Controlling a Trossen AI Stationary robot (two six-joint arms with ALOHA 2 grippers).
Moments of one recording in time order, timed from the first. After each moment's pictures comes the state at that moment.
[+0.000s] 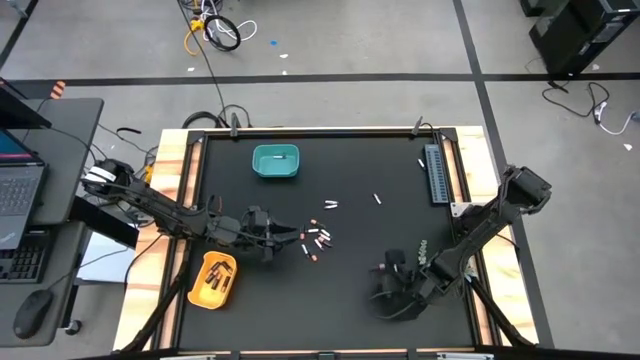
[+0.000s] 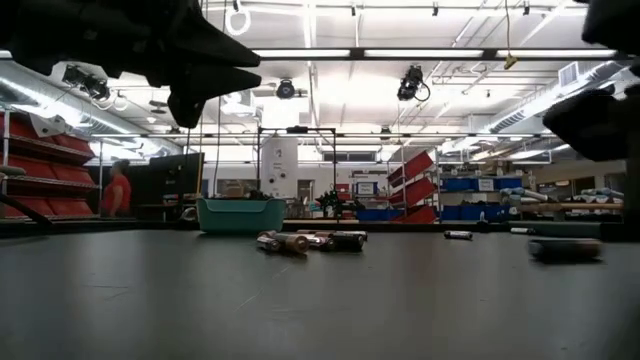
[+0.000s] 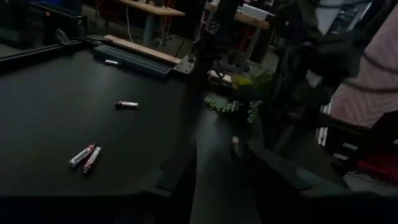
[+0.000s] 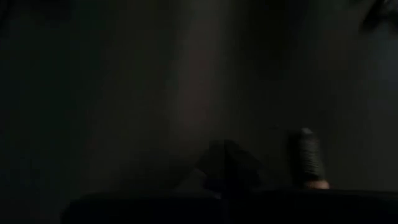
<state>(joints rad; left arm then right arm) -0.35 1.29 0.41 0.73 -0.45 -0.40 0.74 1.58 0.74 -0.21 0.37 0.55</state>
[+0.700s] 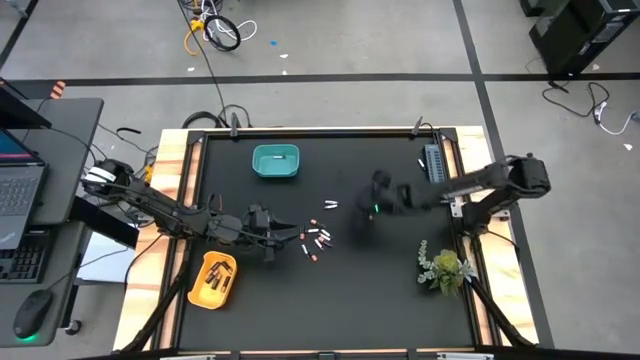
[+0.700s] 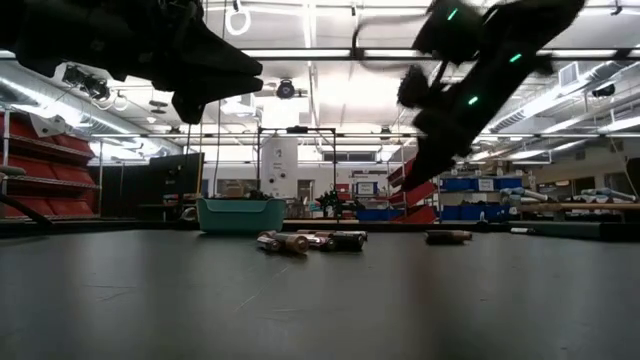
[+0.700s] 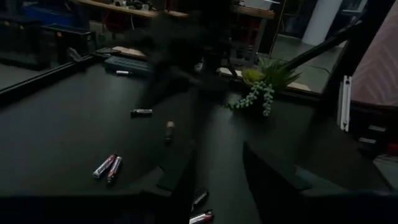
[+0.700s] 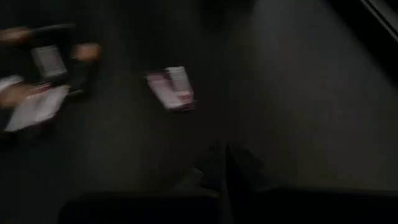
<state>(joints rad) -0.33 1.29 0.41 0.72 -0.46 -0.27 -0.03 1.49 0.74 -0.16 0.37 0.23</state>
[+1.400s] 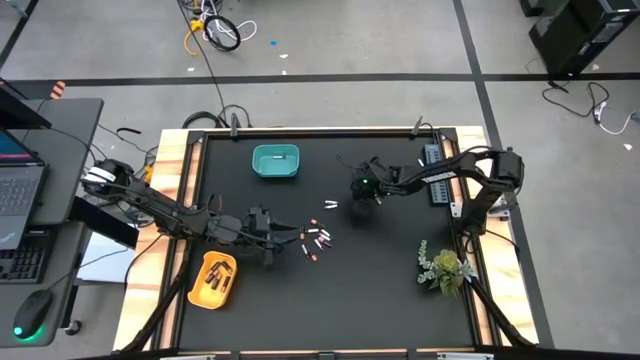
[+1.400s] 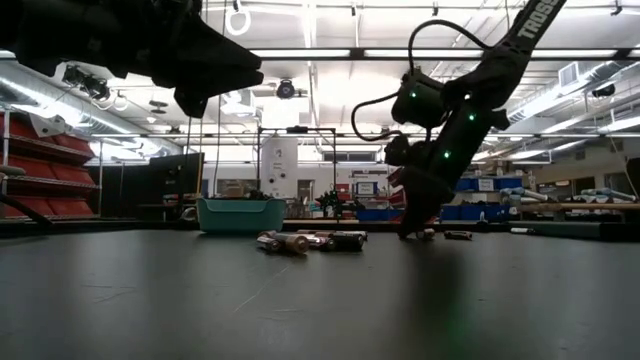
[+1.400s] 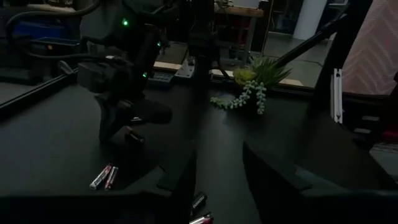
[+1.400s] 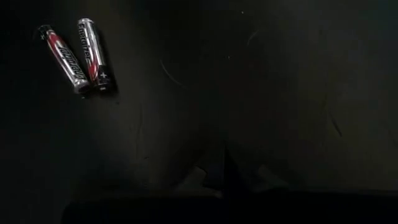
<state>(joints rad) -0.34 1.29 0.41 0.74 -0.43 -0.20 -0.32 1.72 0.75 -0.03 0.10 0.10</state>
